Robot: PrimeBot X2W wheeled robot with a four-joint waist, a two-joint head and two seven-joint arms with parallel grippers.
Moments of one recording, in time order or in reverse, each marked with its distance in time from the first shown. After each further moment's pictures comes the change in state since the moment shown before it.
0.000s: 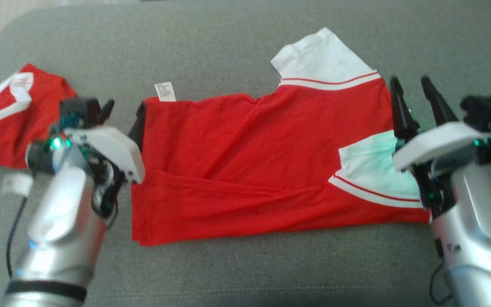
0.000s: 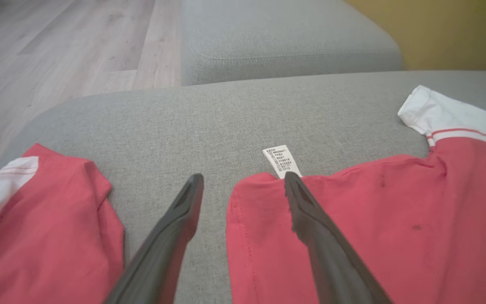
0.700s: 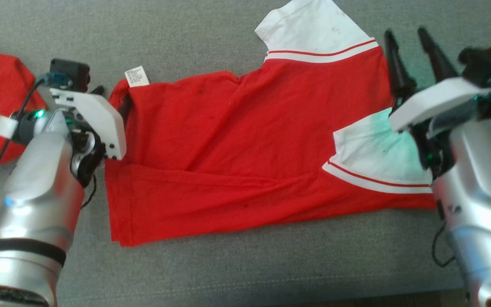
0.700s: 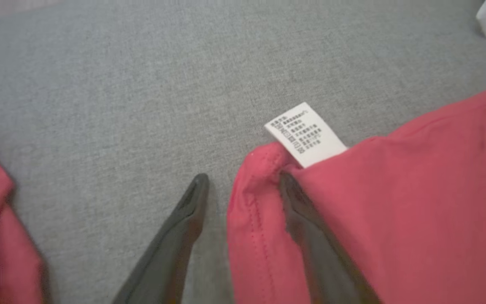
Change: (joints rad) left arm -0.216 0.068 -0.114 0.230 -0.070 -0.074 0.149; right arm -0.178 -0.024 0.091 0.092 0.005 0.000 -0.030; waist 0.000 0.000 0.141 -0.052
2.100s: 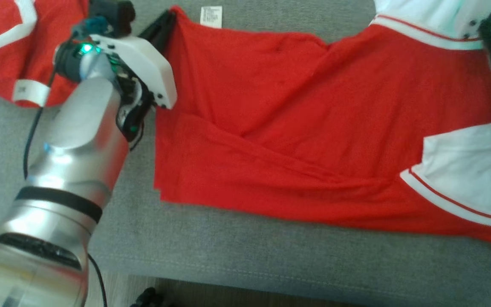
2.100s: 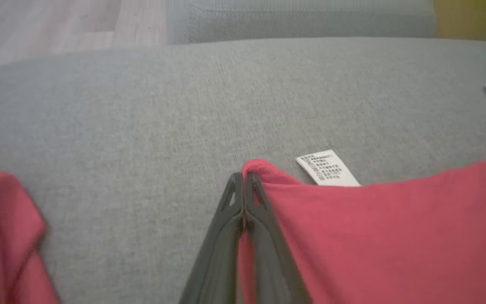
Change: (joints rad) left arm -0.233 -0.119 -0.208 0.074 -0.156 0.005 -0.256; right arm -0.575 -0.112 0.000 0.606 -0.235 0.000 0.120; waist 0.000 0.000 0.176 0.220
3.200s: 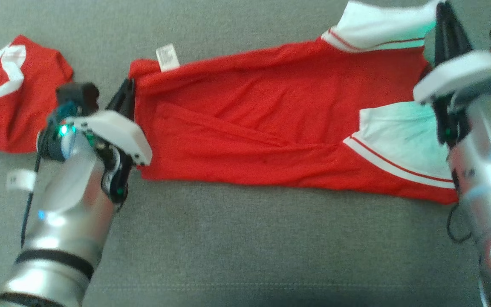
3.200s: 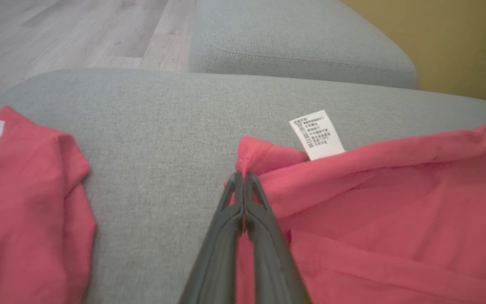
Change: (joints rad) left arm 0.227 0.042 0.102 0.010 -0.026 0.073 -0.144; right arm 0.298 0.077 -0.026 -0.170 0.193 0.000 -0.323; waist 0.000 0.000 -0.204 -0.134
